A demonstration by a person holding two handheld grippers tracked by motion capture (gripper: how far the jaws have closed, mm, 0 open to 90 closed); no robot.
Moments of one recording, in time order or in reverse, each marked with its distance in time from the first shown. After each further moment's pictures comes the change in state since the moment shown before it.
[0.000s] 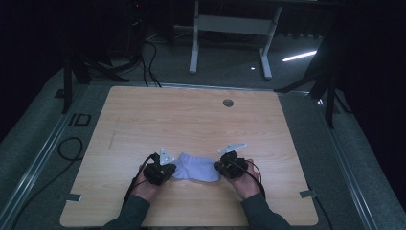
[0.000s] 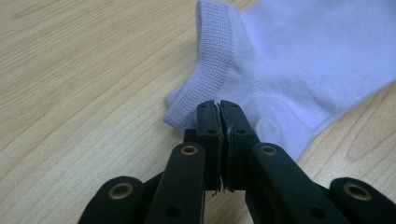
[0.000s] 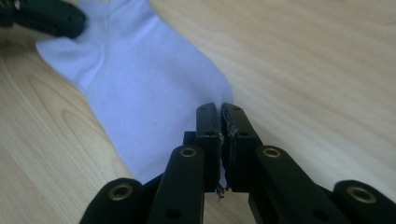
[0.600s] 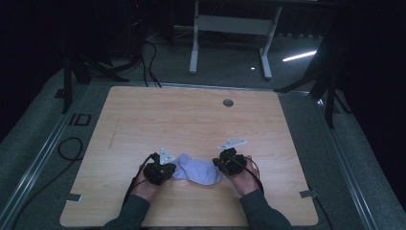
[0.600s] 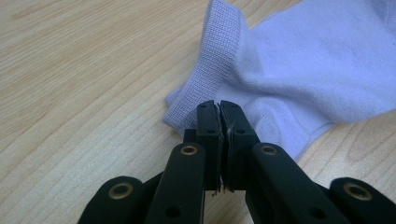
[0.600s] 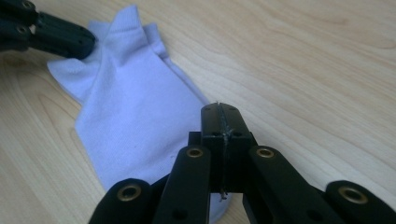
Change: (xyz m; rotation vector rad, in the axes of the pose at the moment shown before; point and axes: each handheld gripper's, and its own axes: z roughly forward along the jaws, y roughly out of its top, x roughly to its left) left arm 0.001 0.001 0.000 0.001 -0.002 0.003; right arm -0.002 0.009 0.001 -0.037 0.024 -0.004
